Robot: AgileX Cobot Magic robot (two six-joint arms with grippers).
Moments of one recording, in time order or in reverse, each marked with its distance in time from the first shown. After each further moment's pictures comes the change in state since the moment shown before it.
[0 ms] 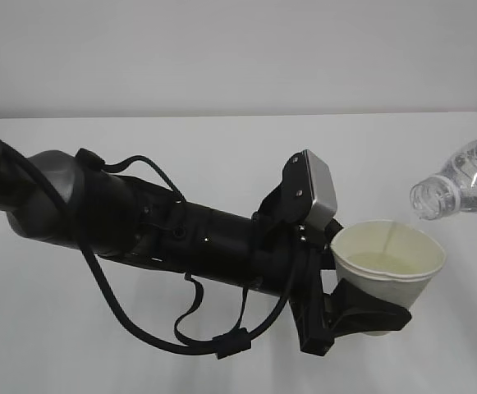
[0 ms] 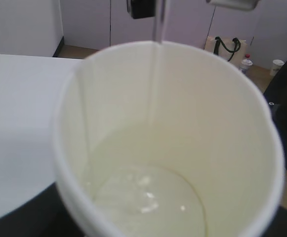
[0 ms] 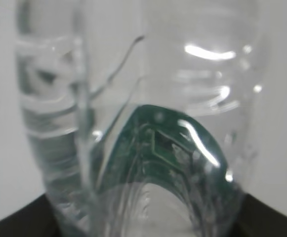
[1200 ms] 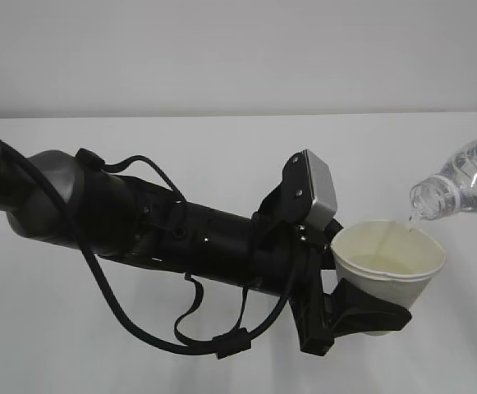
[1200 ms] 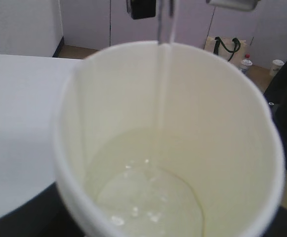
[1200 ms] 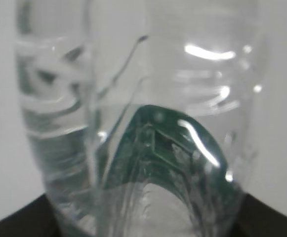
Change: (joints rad) left arm 0.000 0.000 0.000 0.001 -0.002 0.000; right arm 0.000 0.000 0.000 0.000 0.000 0.002
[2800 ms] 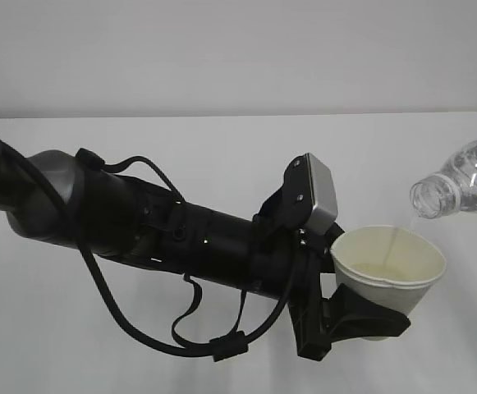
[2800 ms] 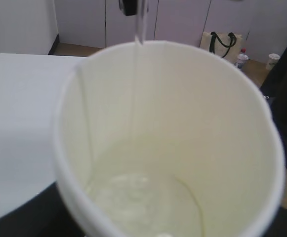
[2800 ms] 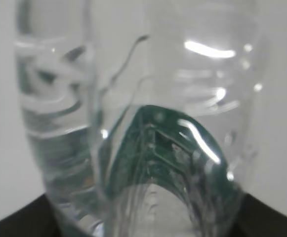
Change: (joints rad) left arm 0.000 0.000 0.000 0.026 0.000 0.000; right arm 0.000 0.000 0.000 -0.006 0.007 0.030
